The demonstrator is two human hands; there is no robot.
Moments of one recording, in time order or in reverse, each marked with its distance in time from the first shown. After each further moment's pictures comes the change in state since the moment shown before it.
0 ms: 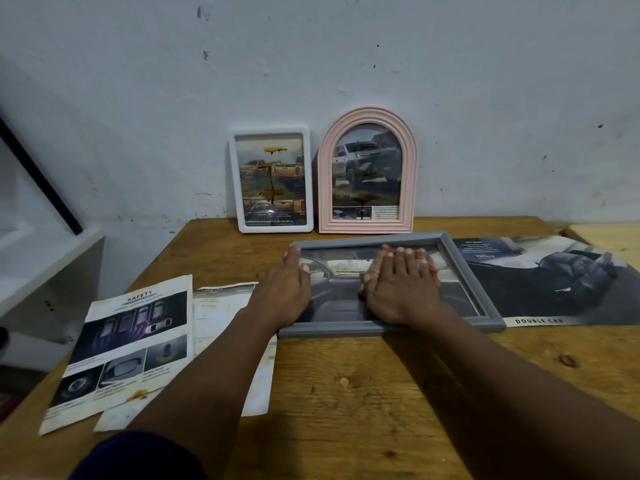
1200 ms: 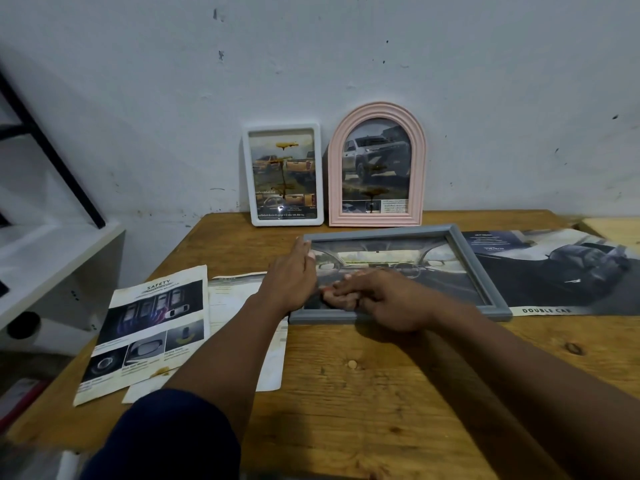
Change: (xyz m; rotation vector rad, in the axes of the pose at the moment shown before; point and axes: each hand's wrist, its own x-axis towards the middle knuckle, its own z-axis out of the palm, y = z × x) left_hand -0.009 0.006 -0.010 -0.144 0.026 -0.020; right_hand -0.048 -0.018 -0.032 0.351 -0.140 -0.509
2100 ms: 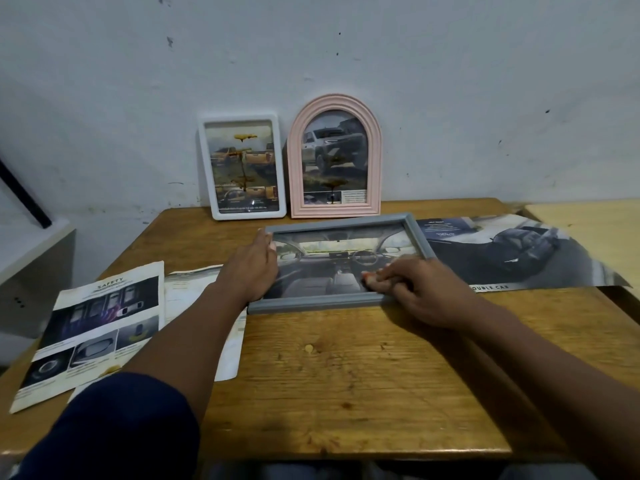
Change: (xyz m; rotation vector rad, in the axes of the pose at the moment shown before) left_hand 0.005 0.000 0.004 0.169 0.012 0.012; right_hand -0.073 0.076 -0.006 -0.077 0.339 0.114
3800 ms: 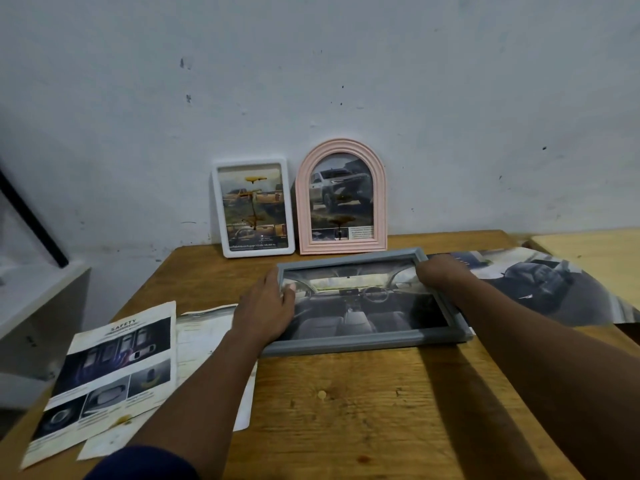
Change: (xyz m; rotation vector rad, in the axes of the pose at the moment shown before) left_hand 0.005 -0.006 0.013 -0.026 0.098 0.023; right_hand 0.083 0.018 -0.032 0.080 0.033 0.828
